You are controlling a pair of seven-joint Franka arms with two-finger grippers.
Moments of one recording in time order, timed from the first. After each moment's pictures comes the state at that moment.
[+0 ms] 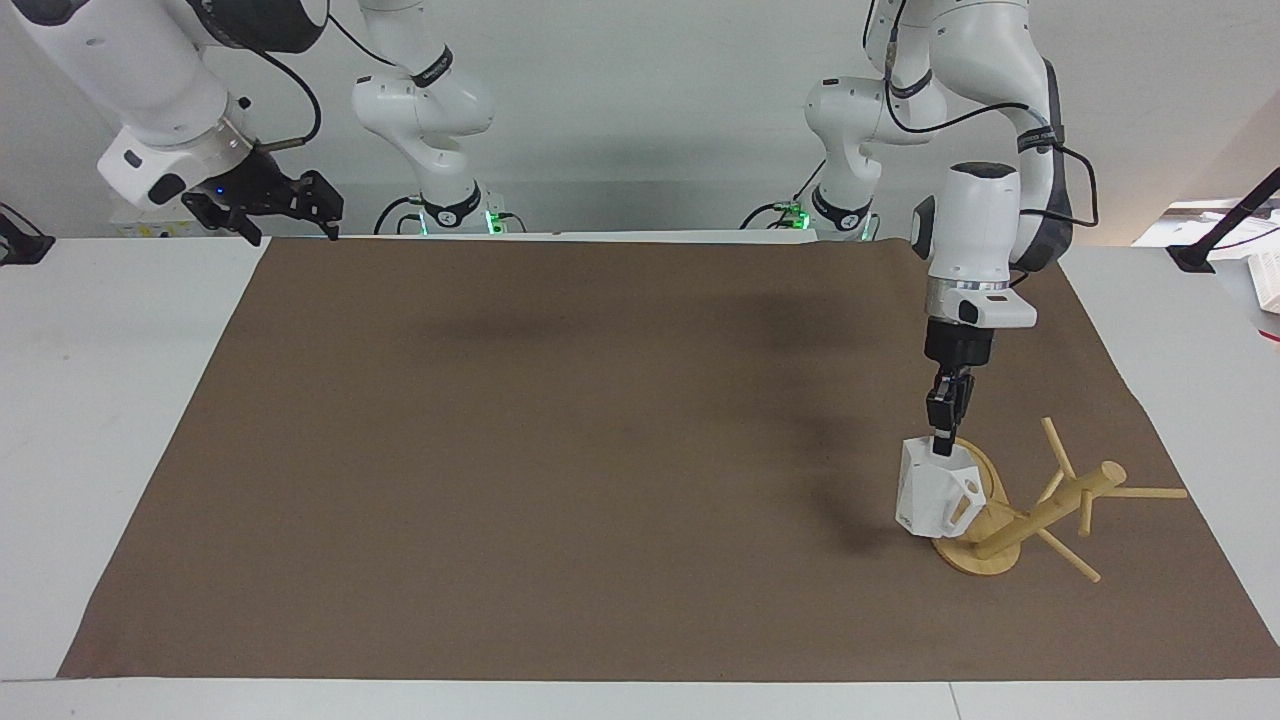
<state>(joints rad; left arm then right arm) -0.27 0.05 0.09 -2.25 0.22 2.99 -1.14 -0.02 0.00 -0.06 -1.55 -0.01 1.30 -0.11</state>
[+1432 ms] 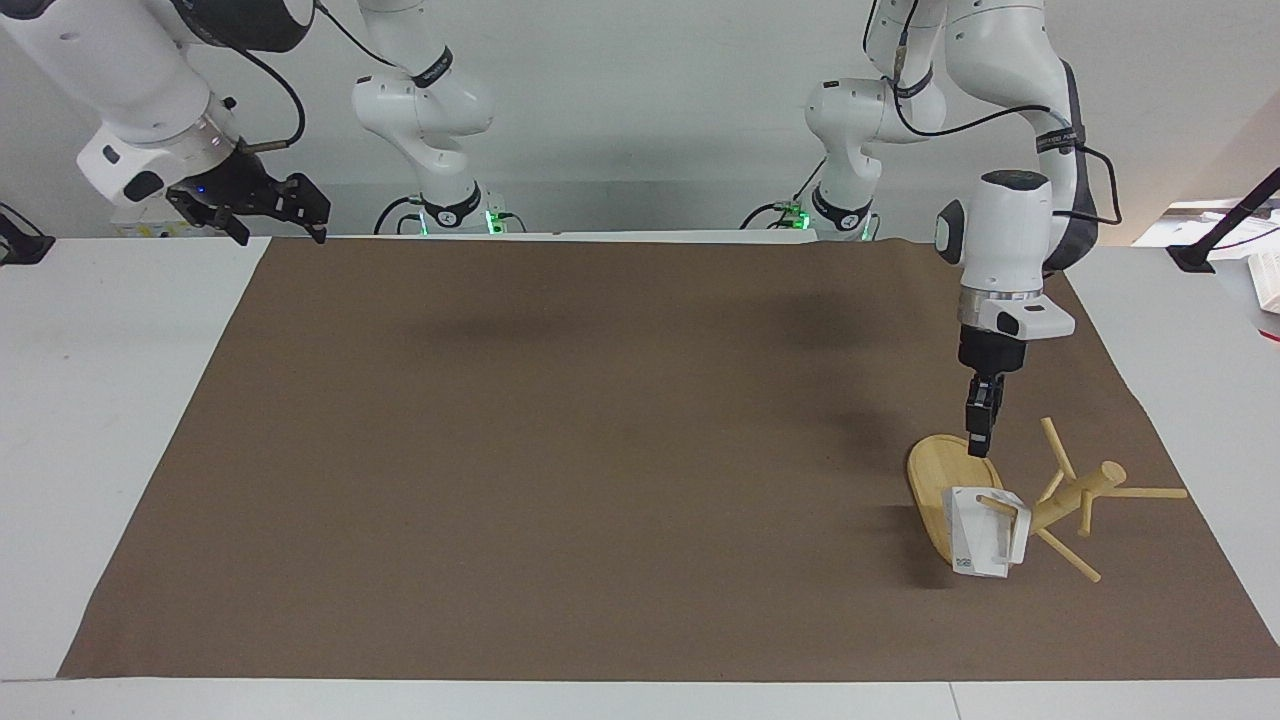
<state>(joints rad) -0.20 0.05 0.09 -2.26 0.22 2.95 -1.14 -0.02 -0.01 -0.08 -1.53 -0.01 1.30 -0.10</state>
